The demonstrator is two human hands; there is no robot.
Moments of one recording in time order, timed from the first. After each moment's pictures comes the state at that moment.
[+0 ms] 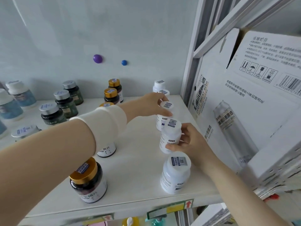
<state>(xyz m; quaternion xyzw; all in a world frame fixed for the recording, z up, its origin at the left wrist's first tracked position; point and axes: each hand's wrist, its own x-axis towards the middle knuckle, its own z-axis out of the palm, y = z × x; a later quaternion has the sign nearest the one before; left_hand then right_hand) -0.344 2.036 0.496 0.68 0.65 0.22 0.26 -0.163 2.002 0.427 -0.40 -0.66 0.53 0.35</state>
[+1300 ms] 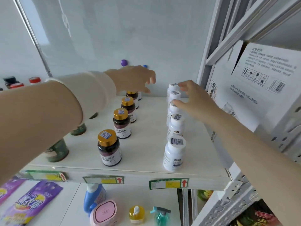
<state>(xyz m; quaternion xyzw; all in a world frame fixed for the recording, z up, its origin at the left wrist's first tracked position) -0.370 1.953 0.586 0.68 0.73 0.00 -0.06 -0.175 1.998 0.535 -0.37 -0.87 0.20 0.28</state>
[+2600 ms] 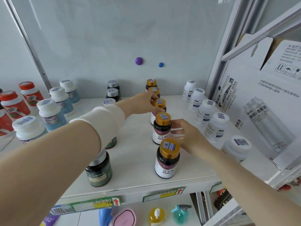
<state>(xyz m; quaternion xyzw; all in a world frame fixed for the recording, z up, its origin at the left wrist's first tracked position) -0.480 1.941 0.509 0.67 0.69 0.19 0.22 -0.292 1.919 0.454 -0.45 -0.76 0.41 0.24</state>
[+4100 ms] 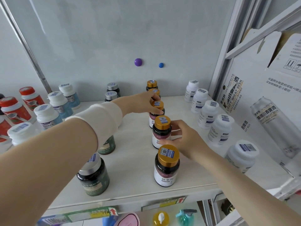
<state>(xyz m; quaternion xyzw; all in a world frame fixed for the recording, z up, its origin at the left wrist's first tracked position) -0.481 1.955 0.516 0.67 0.69 0.14 0.24 -0.300 1.926 0.449 -0.44 -0.77 0.39 0.26</state>
